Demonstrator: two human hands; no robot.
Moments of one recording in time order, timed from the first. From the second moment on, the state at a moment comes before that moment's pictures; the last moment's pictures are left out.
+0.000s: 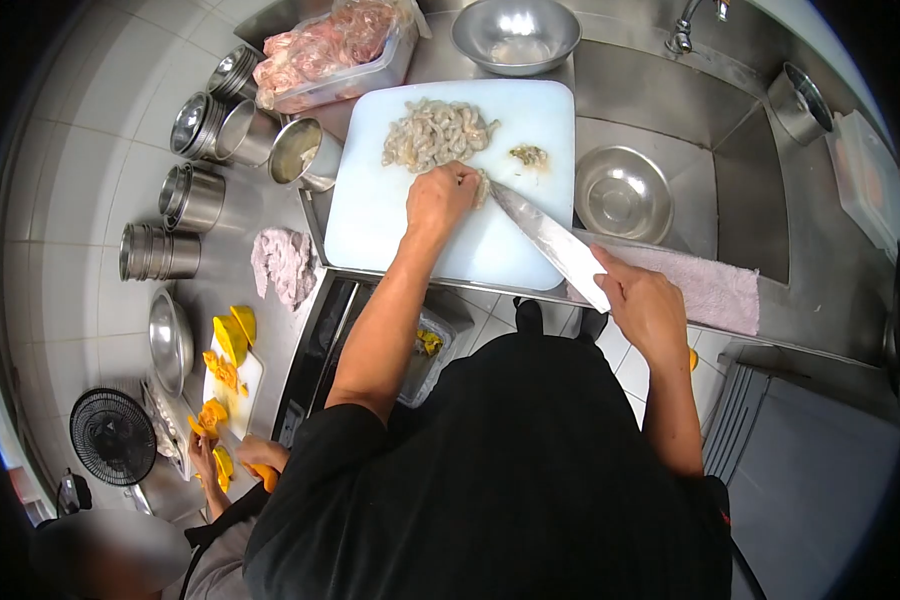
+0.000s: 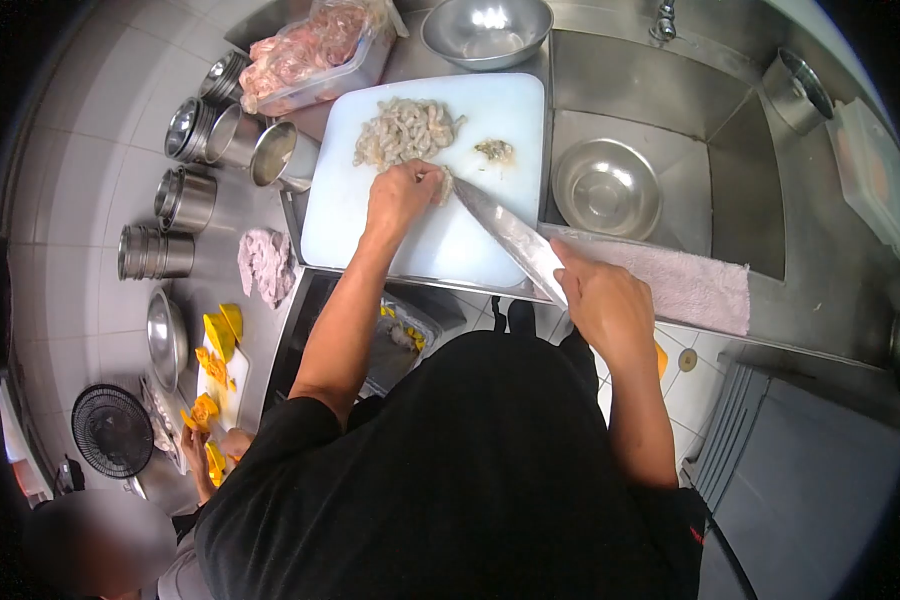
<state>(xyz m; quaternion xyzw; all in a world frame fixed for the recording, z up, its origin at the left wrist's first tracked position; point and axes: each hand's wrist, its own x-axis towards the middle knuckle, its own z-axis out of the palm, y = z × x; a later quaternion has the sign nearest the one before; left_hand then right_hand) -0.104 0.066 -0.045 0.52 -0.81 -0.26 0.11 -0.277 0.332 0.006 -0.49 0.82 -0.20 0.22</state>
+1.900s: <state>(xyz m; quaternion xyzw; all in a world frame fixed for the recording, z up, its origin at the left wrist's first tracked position) -0.007 -0.037 -0.008 0.37 -0.65 -0.46 0.49 -0.290 0.325 0.011 -0.45 0.83 -0.20 0.27</state>
